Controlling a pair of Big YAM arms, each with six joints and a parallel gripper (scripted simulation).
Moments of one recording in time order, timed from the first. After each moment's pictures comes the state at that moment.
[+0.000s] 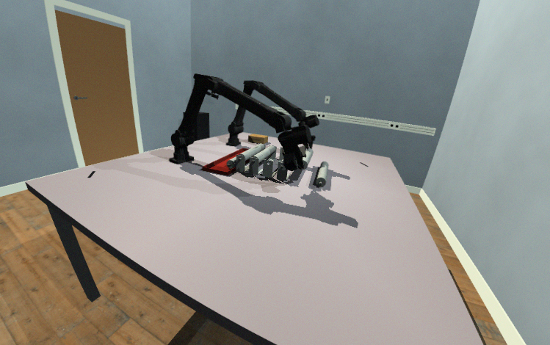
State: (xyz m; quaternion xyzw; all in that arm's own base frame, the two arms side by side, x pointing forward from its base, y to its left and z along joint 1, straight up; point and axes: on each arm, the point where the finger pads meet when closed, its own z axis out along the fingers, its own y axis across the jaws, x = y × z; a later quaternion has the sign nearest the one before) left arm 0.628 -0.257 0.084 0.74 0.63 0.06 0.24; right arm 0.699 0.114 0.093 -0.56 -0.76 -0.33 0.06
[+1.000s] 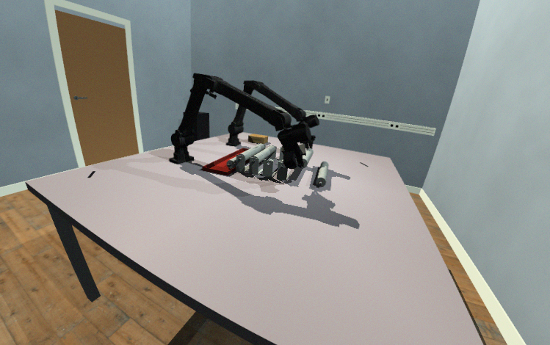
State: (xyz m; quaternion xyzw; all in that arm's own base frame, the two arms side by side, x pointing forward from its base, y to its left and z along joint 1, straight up) left arm 0.629 -0.257 0.084 0.74 0.63 0.06 0.24; right arm 0.697 0.113 0.101 -0.56 -0.75 -0.34 0.06
